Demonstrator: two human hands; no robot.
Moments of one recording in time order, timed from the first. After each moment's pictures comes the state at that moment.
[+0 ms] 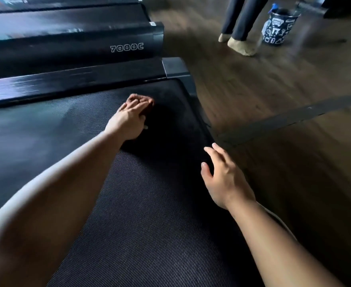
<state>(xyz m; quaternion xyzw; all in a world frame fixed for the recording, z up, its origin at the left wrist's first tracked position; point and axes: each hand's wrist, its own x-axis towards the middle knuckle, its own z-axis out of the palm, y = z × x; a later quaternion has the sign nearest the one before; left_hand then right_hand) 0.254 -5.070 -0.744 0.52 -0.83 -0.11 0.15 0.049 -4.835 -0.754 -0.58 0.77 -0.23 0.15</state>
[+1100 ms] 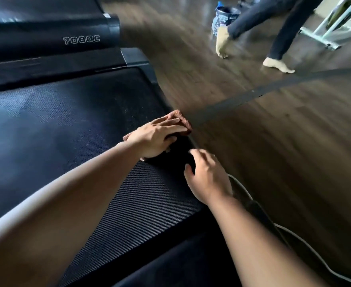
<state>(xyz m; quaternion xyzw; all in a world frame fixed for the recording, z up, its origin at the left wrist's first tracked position) 0.172 -4.928 -0.764 0.22 -0.96 -0.15 0.13 0.069 -4.721 -0.734 -0.52 0.83 -0.17 0.11</state>
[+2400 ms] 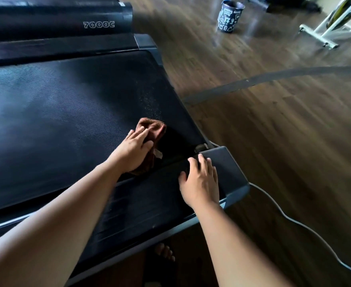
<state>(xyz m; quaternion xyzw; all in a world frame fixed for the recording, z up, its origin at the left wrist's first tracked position) 0.303 -4.711 -0.717 0.48 -0.81 -0.31 0.09 0.155 -4.543 -0.711 -0.48 0.86 -0.11 0.15</state>
